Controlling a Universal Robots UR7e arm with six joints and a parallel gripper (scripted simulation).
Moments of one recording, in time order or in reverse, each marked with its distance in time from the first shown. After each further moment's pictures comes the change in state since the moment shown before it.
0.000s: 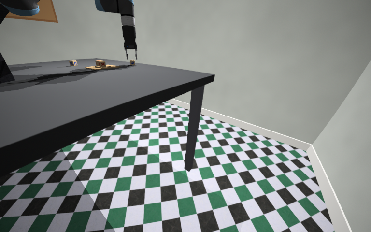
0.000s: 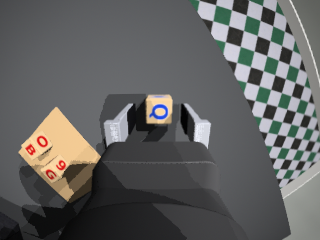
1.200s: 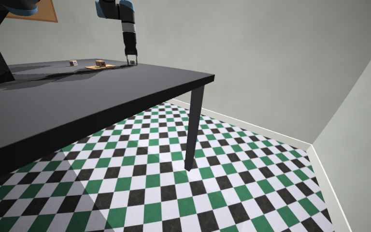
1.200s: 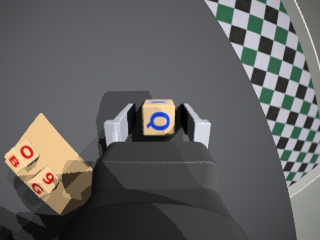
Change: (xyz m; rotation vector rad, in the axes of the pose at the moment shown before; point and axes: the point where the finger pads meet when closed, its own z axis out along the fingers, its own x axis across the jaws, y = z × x) arm 0.000 0.000 0.033 0.000 0.000 0.000
